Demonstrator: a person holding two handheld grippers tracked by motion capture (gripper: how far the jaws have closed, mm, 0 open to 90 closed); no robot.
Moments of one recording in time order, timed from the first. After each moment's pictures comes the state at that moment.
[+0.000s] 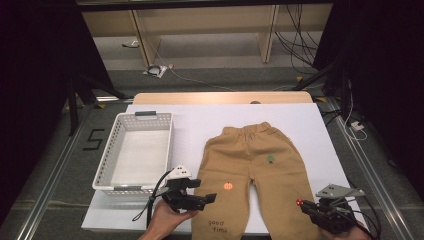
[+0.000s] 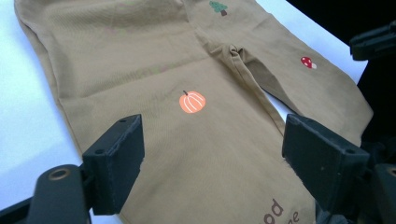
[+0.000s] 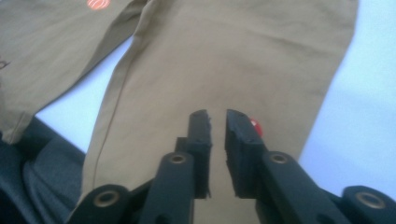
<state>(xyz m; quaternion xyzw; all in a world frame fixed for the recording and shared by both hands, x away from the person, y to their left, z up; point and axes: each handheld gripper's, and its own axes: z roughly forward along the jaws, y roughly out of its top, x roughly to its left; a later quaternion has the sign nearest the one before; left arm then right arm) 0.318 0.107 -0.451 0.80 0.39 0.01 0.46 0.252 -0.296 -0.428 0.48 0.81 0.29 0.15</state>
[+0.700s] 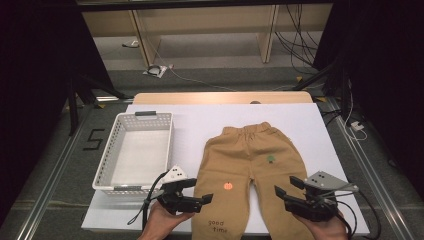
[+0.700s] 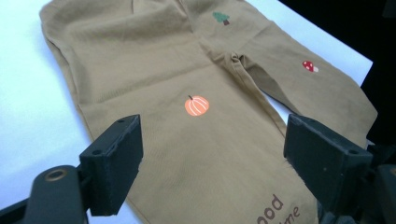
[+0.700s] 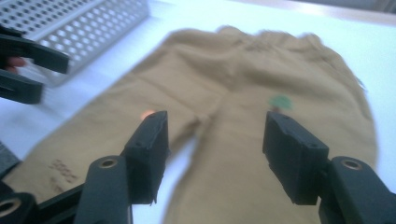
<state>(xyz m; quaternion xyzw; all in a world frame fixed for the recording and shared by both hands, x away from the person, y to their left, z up) 0.308 0.116 -0.441 0.79 0.39 0.04 0.47 0.261 -0.241 -0.391 0.45 0.76 0.42 0.20</state>
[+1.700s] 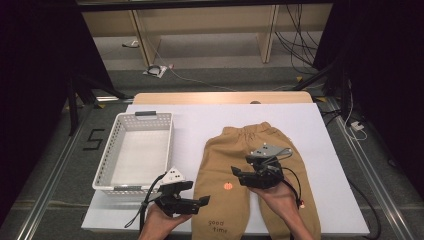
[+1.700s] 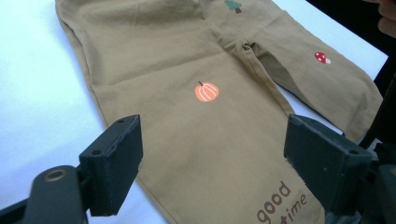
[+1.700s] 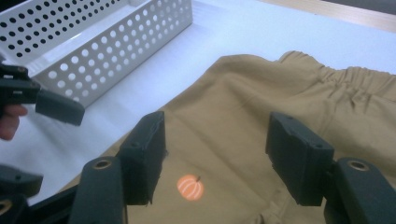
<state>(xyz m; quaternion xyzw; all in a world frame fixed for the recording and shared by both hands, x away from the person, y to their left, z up) 0.304 0.120 -0.446 0.80 0.40 0.05 0.45 0.342 -0.154 -0.401 0.41 0.79 0.43 0.15</state>
